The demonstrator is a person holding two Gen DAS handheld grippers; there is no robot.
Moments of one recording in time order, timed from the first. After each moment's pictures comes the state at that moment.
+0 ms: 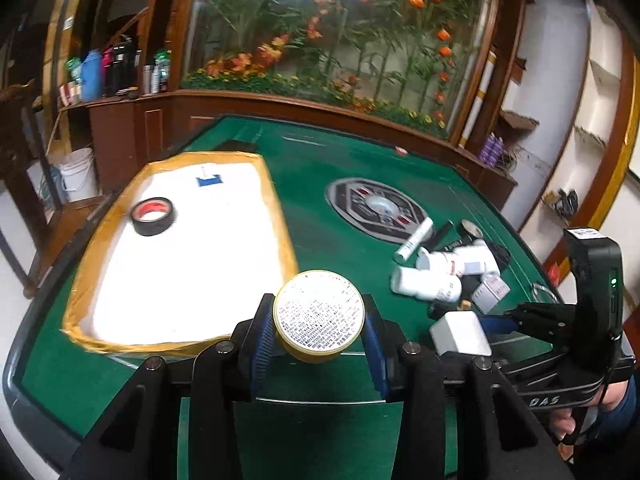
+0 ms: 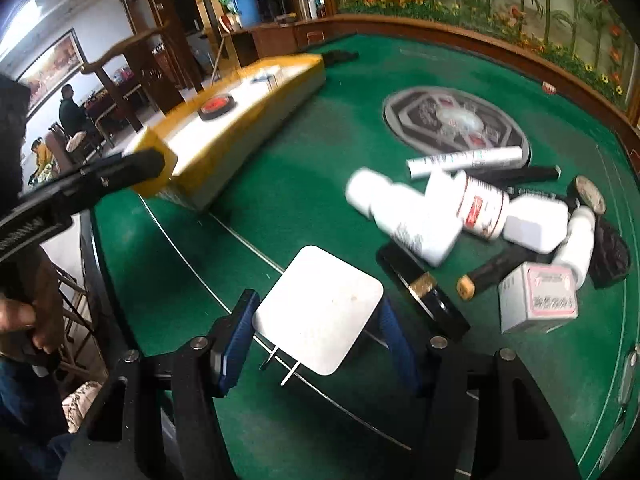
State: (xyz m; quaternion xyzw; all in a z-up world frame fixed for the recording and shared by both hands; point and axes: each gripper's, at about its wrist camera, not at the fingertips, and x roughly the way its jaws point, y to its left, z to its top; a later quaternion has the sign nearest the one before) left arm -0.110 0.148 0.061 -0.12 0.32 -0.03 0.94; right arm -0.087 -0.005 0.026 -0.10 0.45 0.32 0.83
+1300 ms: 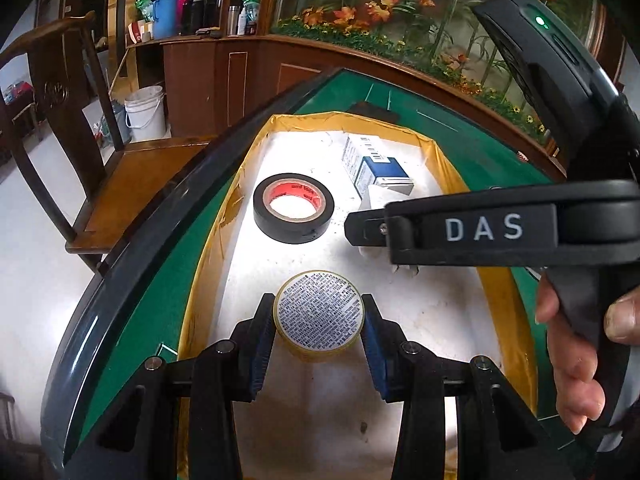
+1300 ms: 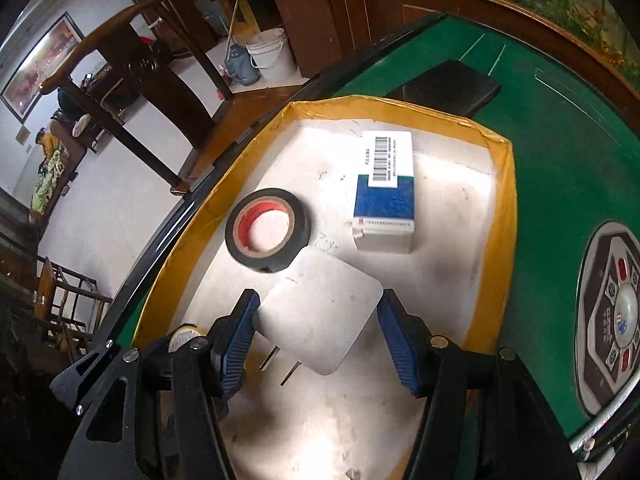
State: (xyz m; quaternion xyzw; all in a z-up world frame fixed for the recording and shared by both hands) left arm -0.025 0.269 0.010 -0.16 0.41 0.10 0.89; right arm 0.072 0.269 0.029 -0.12 0.54 0.34 0.76
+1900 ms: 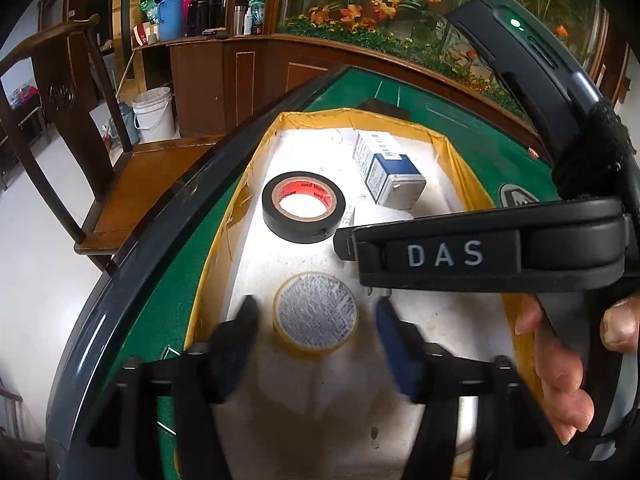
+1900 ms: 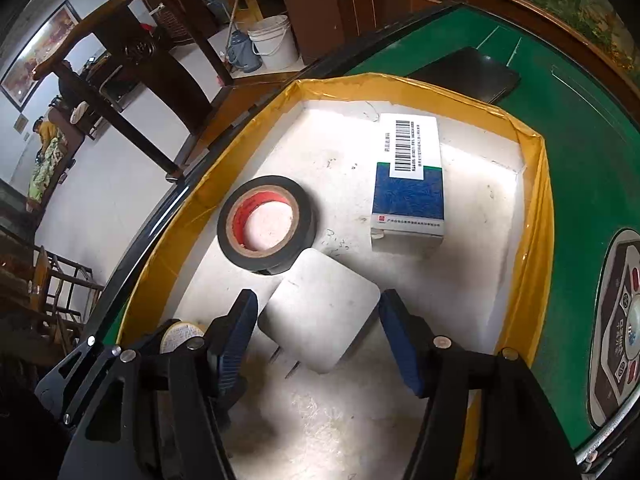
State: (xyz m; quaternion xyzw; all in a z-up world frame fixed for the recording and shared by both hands) left arm -0.024 0.270 0.010 -0.15 0.41 0.12 0.89; right arm 0.072 0.277 0.012 -0.13 0.54 0.34 0.75
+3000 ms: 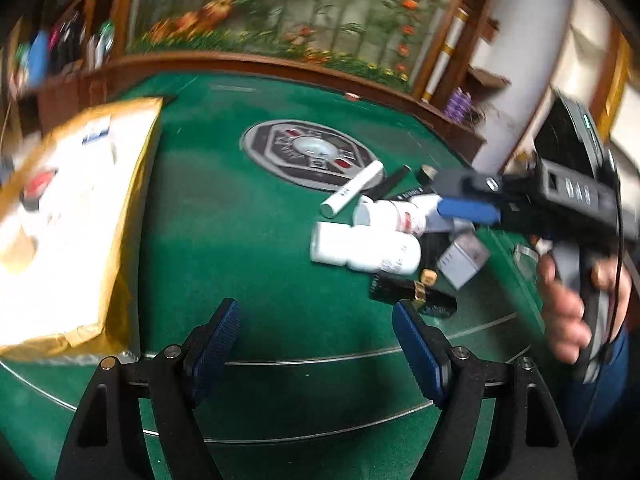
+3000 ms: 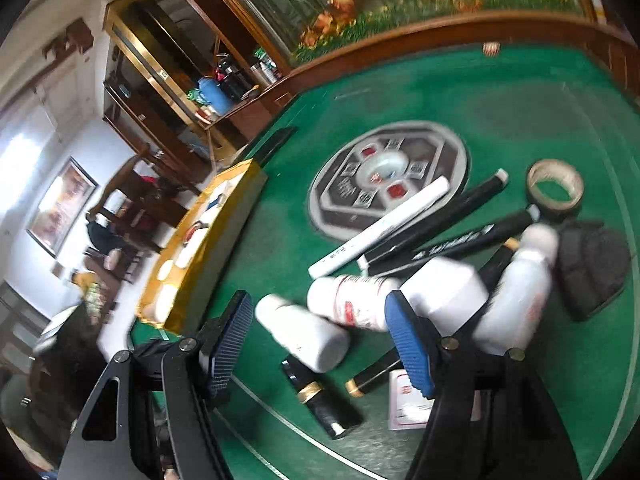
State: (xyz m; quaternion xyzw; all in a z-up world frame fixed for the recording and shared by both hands) left arm -0.046 0.072 0.012 -0.12 0.39 -0.11 0.90; right arm 0.005 -0.093 0.037 0.14 0.44 0.33 0.83
